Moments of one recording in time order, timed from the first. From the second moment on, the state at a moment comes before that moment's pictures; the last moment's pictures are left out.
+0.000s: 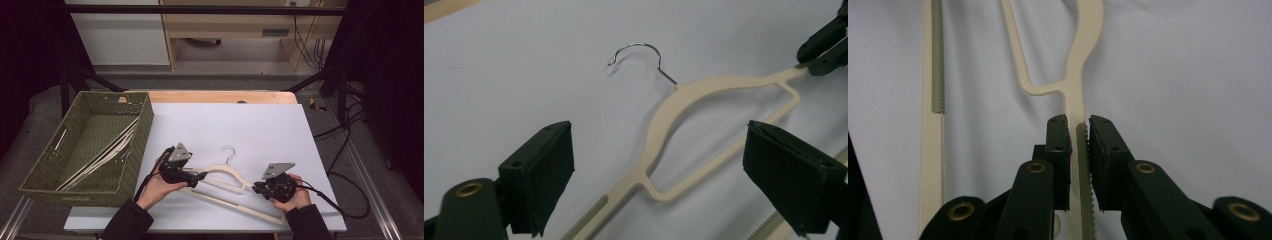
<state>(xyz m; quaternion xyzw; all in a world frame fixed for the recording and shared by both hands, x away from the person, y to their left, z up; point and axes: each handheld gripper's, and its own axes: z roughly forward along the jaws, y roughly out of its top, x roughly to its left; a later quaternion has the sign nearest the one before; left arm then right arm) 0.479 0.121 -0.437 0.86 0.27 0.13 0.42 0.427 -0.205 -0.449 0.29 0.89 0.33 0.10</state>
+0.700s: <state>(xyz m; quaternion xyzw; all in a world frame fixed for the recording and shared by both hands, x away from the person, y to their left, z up) 0.515 0.077 -0.471 0.91 0.23 0.10 0.33 0.417 -0.202 -0.430 0.28 0.89 0.33 0.12</state>
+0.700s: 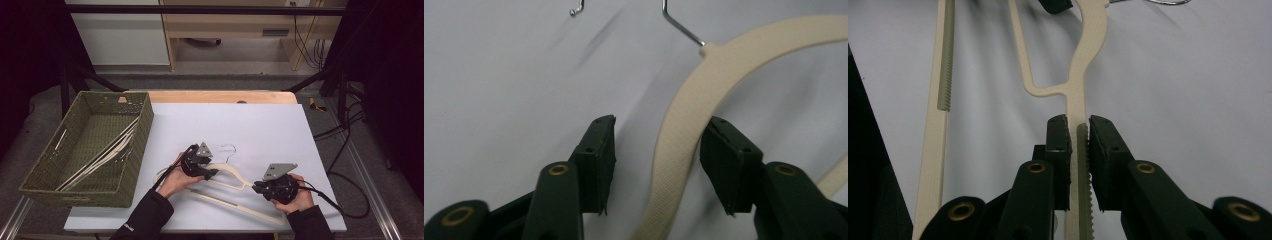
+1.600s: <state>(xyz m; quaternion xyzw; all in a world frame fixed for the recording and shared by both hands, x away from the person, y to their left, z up) 0.474 0.088 -0.440 0.91 0.15 0.17 0.35 0.421 -0.206 -0.432 0.29 0.87 0.38 0.10</state>
